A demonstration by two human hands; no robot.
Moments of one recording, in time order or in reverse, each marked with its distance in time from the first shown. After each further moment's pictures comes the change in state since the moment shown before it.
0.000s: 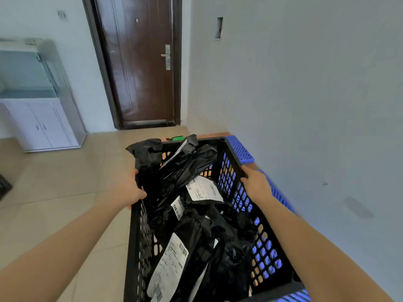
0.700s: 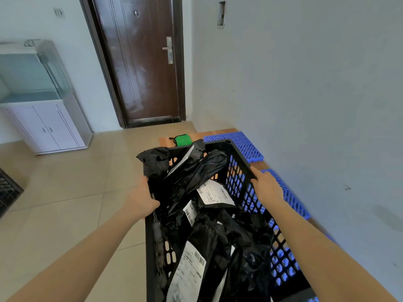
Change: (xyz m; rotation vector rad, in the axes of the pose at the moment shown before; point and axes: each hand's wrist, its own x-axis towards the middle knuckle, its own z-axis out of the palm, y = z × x) left_hand 0.036 0.022 0.046 0.095 0.004 0.027; right_hand 0.060 0.042 0.036 -0.060 -0.033 0.041
